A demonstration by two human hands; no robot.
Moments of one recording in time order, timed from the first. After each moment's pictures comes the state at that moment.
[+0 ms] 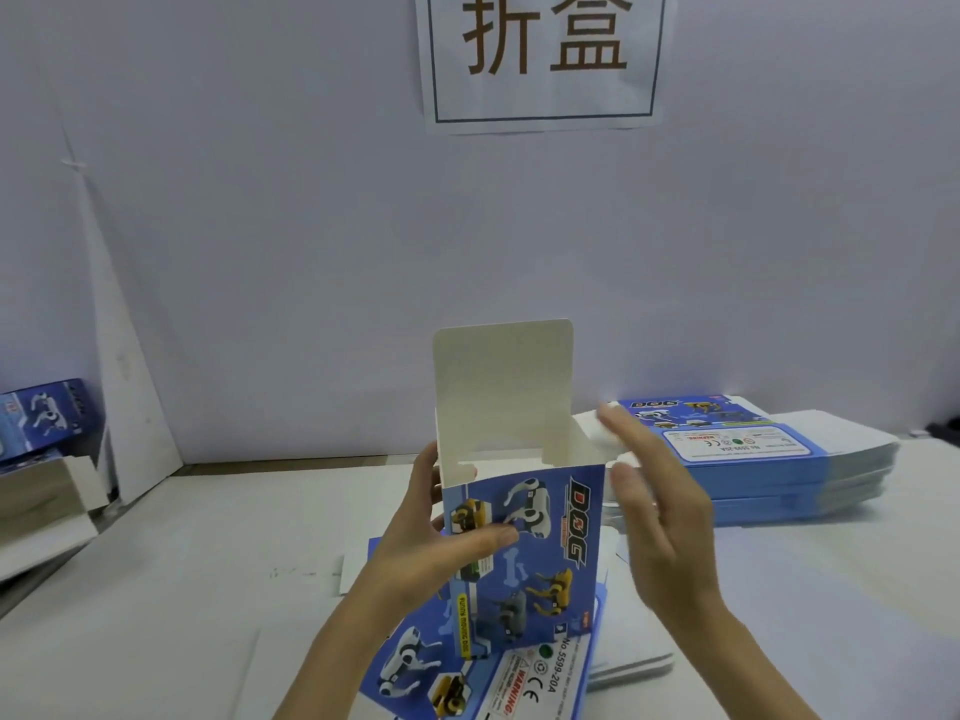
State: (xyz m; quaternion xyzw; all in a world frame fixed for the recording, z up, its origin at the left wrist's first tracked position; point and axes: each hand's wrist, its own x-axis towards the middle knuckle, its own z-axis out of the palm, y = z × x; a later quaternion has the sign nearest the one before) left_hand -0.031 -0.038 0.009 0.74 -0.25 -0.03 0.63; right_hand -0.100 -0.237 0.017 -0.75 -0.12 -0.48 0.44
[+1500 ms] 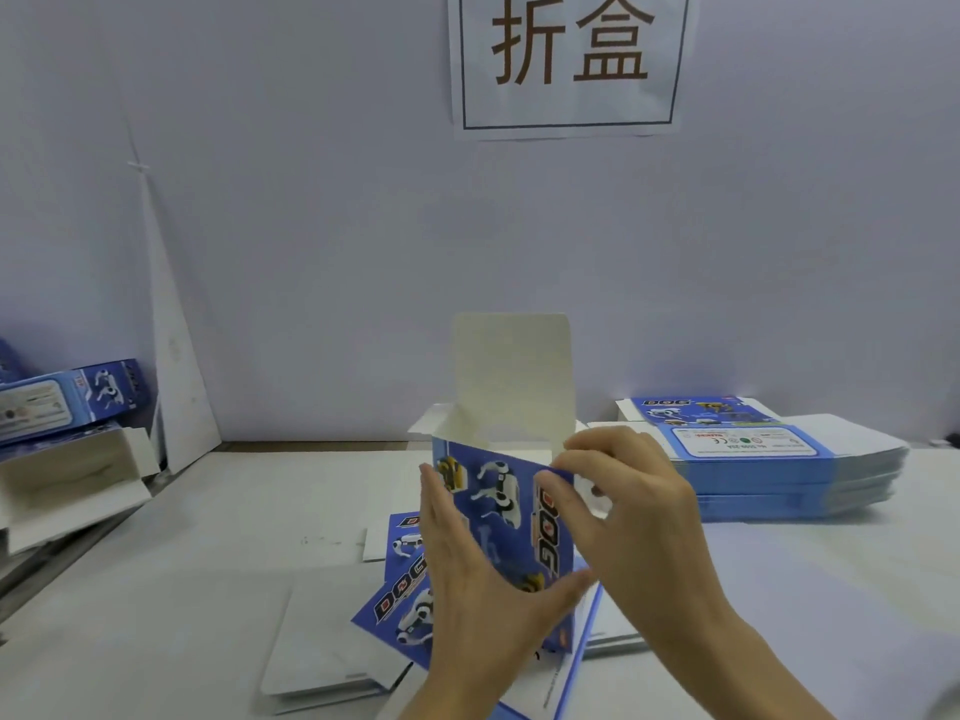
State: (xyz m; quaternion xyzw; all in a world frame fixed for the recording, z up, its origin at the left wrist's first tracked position) left_hand -0.102 -0.081 -0.023 0.79 -0.12 0.14 0.58; right_hand -0.146 -0.193 0.058 -0.82 -0.13 -0.51 0.22
